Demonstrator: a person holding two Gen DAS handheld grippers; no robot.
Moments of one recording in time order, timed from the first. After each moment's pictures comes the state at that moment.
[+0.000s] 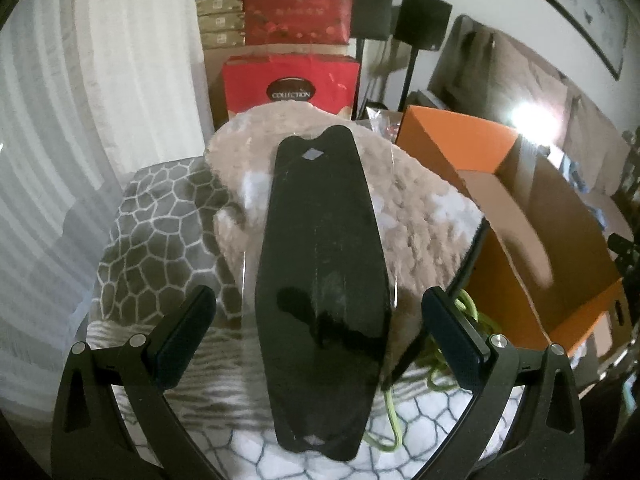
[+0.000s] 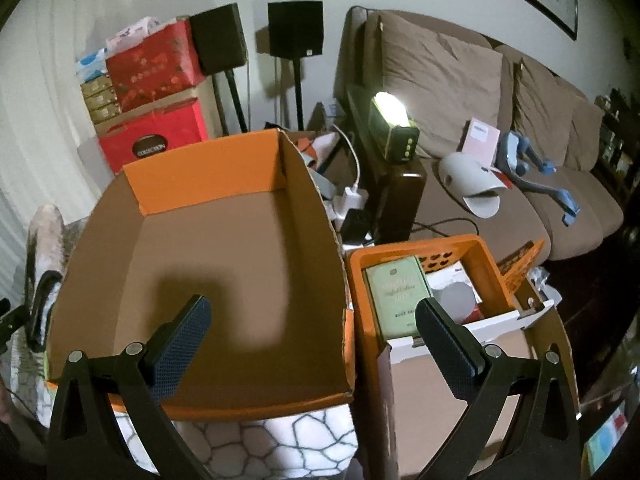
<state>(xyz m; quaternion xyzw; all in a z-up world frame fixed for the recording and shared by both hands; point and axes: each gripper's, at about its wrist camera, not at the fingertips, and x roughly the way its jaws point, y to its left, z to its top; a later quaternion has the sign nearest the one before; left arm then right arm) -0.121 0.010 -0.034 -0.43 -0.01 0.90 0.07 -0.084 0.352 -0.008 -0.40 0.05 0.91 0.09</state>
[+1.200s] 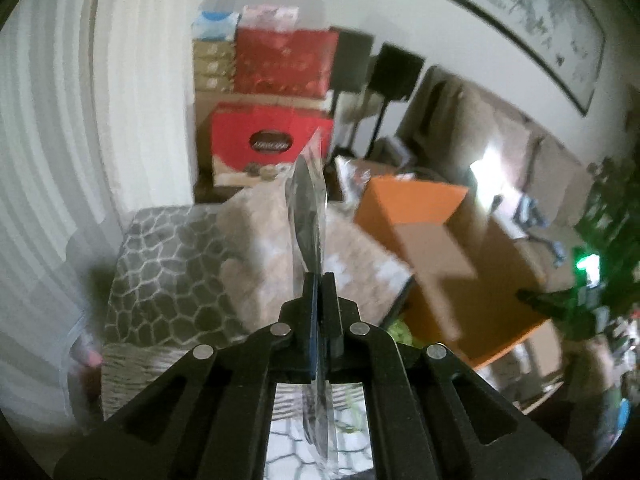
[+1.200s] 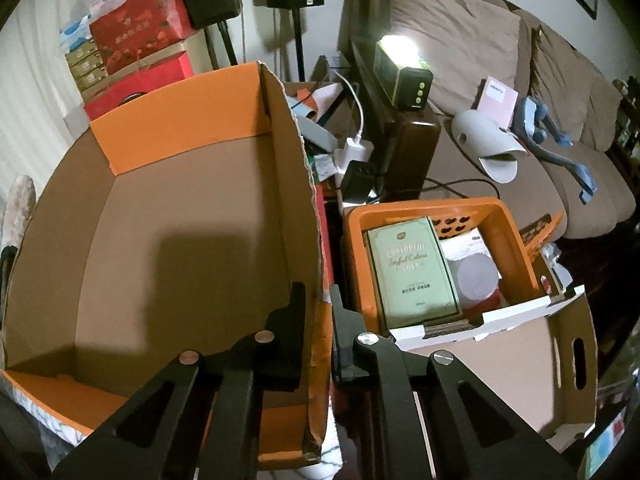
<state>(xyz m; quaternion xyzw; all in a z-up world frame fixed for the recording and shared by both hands) -0.089 -0.021 0.055 -0.37 -0.07 0.92 0.14 -0.111 0.376 -0.058 -0.46 0.06 0.88 0.07</state>
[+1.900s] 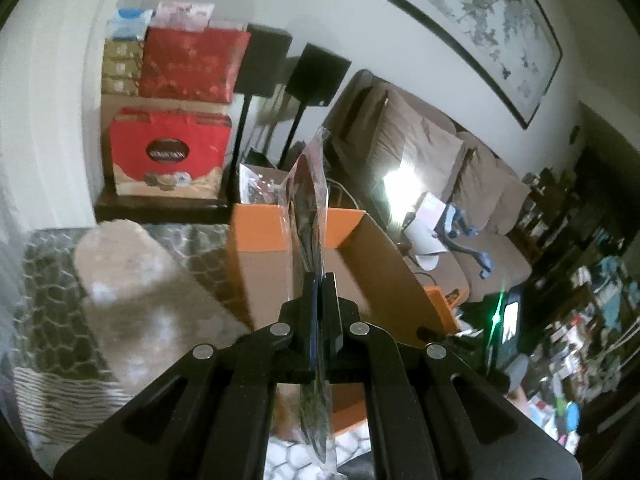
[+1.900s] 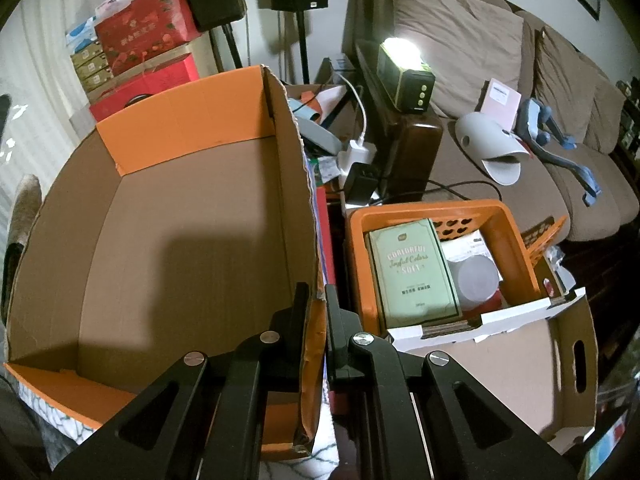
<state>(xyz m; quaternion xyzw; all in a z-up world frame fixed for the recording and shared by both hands) -0.133 0.082 0.079 -0.37 -0.12 0.88 0.25 -0.107 0.375 -0.056 -0.46 0.06 0.88 0.06</state>
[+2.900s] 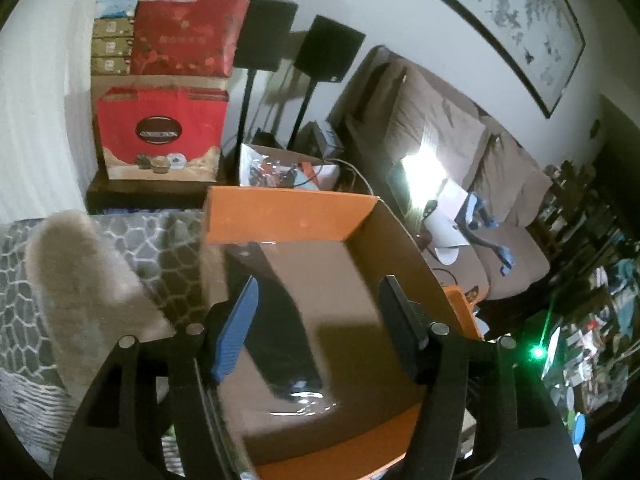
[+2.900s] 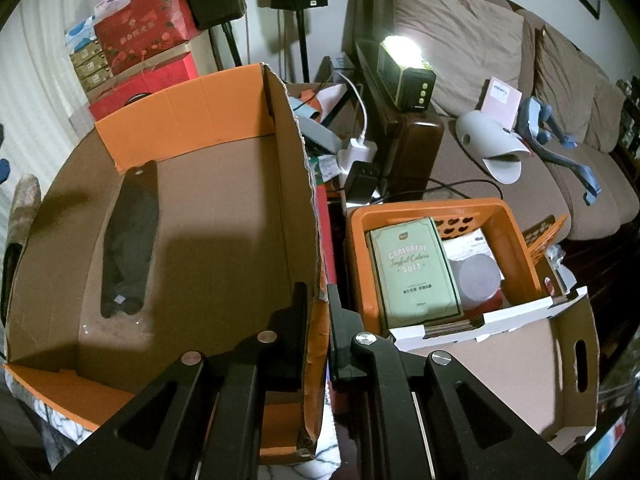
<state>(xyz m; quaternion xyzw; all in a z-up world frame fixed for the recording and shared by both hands) -0.174 0.141 0.037 -0.40 -0.11 0.88 0.22 -0.106 0.376 -0.055 -0.46 0.06 0.88 0.06</state>
